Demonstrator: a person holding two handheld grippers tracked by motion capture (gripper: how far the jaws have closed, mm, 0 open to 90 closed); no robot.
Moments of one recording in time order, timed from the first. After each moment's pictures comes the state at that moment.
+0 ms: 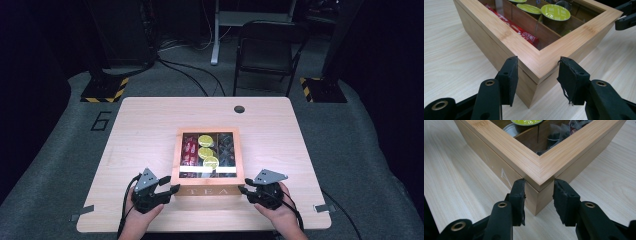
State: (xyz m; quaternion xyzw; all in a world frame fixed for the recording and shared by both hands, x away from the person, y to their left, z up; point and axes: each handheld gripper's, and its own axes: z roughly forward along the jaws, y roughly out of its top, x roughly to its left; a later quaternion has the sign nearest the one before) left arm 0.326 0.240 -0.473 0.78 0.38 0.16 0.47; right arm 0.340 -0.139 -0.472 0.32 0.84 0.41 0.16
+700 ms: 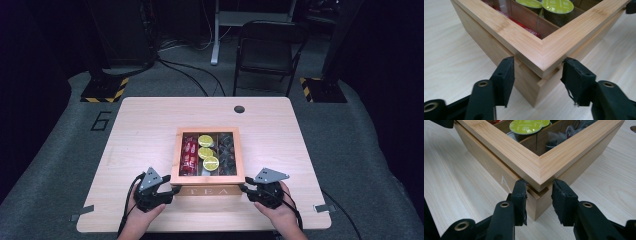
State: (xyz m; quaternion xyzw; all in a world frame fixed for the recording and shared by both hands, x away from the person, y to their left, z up) left arm 0.331 0.233 -0.471 0.81 0.36 0.18 0.43; right arm 0.339 -0.139 -0.466 0.32 0.83 0.43 0.17
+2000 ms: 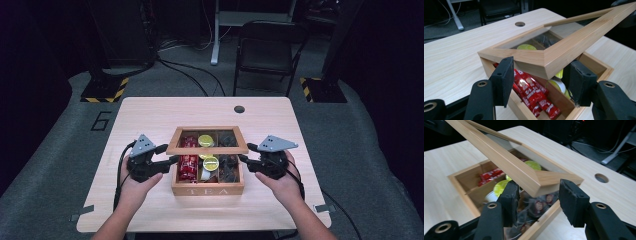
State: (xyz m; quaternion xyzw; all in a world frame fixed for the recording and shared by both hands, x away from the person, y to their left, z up) left arm 0.368 0.236 -0.380 0.77 0.37 0.20 0.48; right arm 0.380 -0.135 -0.376 0.30 0.80 0.46 0.22
